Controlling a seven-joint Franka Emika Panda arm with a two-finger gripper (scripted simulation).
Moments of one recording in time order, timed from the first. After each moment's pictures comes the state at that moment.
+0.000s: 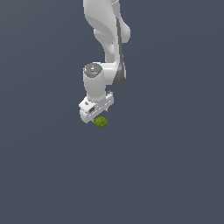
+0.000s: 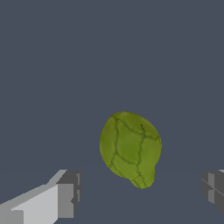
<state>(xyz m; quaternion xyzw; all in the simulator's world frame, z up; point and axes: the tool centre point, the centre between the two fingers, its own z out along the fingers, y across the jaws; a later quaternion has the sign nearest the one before) -0.082 -0.071 0.091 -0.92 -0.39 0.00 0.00</state>
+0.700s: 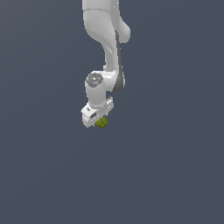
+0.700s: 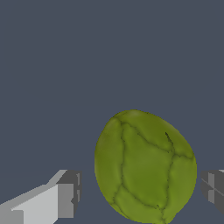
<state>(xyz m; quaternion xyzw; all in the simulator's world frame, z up) -0.084 -0.071 0.047 -0.92 -0.39 0.00 0.00</state>
